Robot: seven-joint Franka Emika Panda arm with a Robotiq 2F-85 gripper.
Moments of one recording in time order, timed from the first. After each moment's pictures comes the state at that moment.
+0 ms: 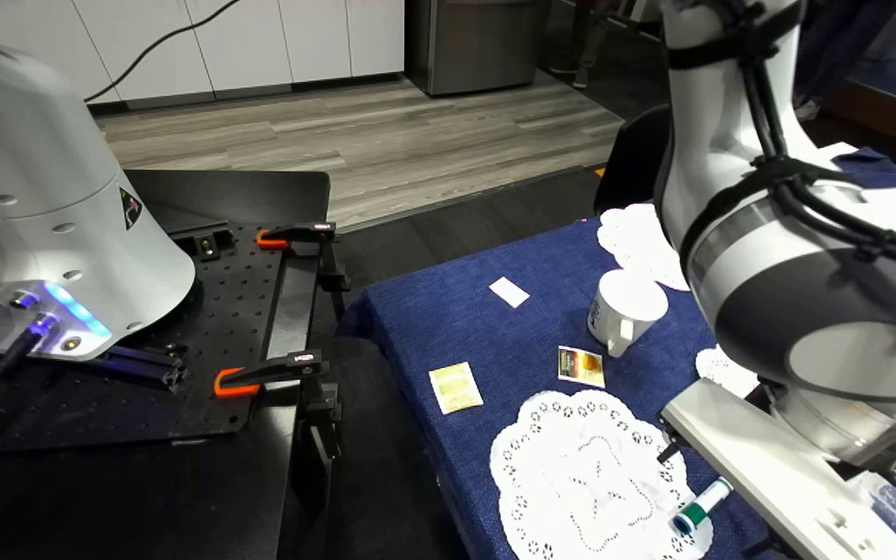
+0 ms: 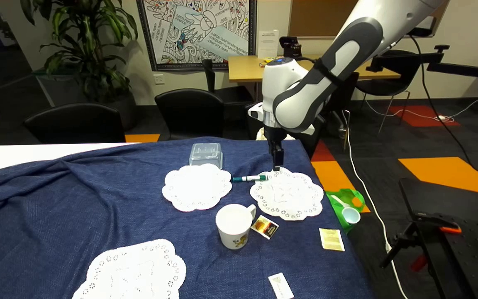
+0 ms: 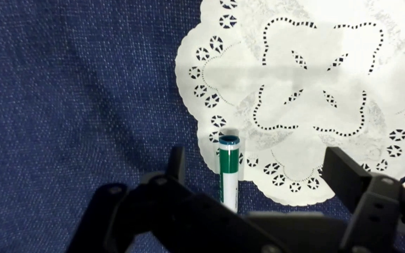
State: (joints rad) arm -0.37 0.77 -0.05 -1.82 -0.11 2.60 -0.70
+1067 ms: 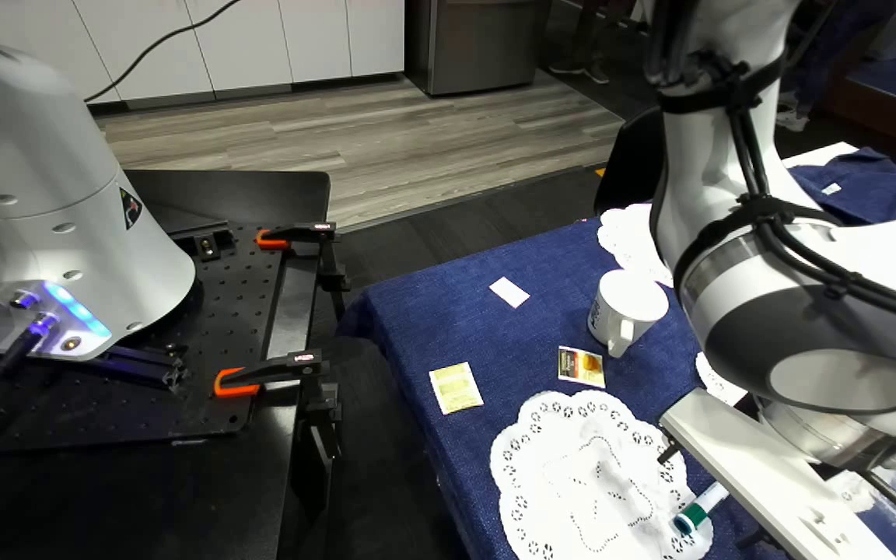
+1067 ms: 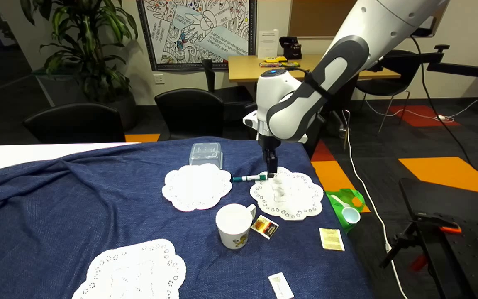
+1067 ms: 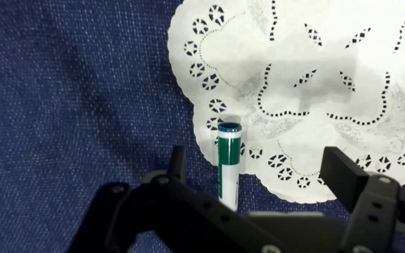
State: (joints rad) arm -0.36 0.85 -0.04 -1.74 -0.11 2.63 -0.70
